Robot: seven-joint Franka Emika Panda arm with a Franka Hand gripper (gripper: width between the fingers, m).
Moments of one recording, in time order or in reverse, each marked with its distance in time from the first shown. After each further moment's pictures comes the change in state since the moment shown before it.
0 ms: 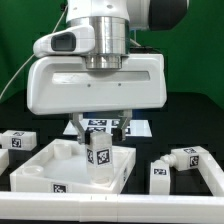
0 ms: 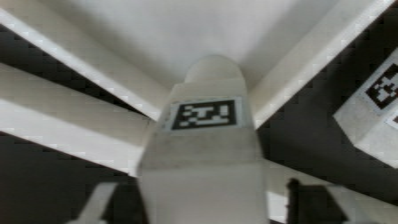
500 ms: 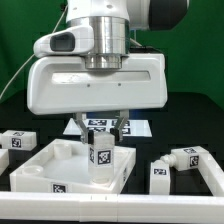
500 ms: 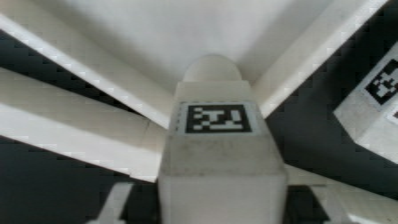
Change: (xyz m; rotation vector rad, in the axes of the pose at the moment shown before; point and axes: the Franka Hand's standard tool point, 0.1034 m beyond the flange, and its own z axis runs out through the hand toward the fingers) arm 0.000 0.000 0.000 0.002 0.002 0.053
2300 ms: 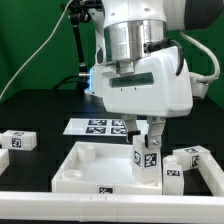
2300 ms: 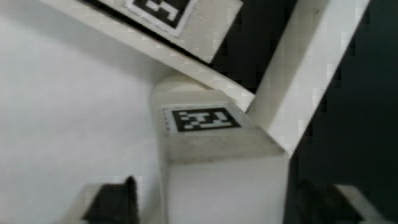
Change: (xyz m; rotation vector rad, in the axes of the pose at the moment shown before) arm 0.020 -0.056 0.006 0.053 -0.013 1.452
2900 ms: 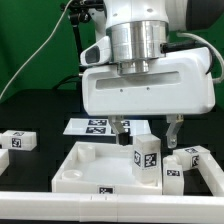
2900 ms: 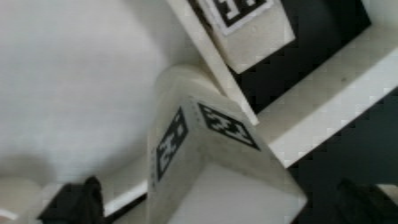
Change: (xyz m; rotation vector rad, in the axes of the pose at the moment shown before) arm -0.002 -0.002 0.001 -0.001 -0.001 -0.528
